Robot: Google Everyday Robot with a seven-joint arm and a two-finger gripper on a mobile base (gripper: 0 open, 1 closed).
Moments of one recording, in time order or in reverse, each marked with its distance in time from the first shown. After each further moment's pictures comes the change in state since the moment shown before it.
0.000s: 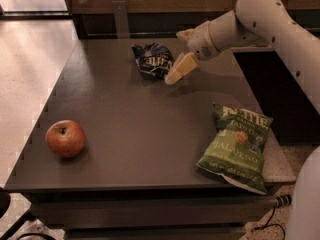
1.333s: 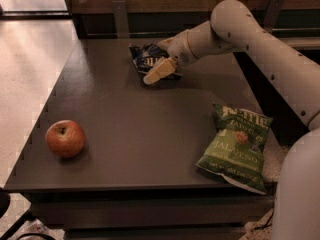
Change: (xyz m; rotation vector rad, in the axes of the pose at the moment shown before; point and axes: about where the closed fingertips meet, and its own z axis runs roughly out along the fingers) arm -0.012 0.002 0.057 -0.002 -0.032 0.064
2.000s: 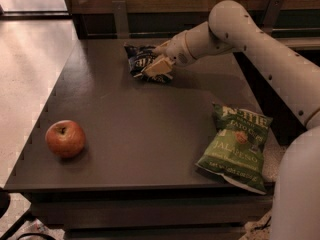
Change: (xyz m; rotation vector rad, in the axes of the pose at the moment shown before) arm -0.001 0.003 0.006 -0.011 -0.001 0.001
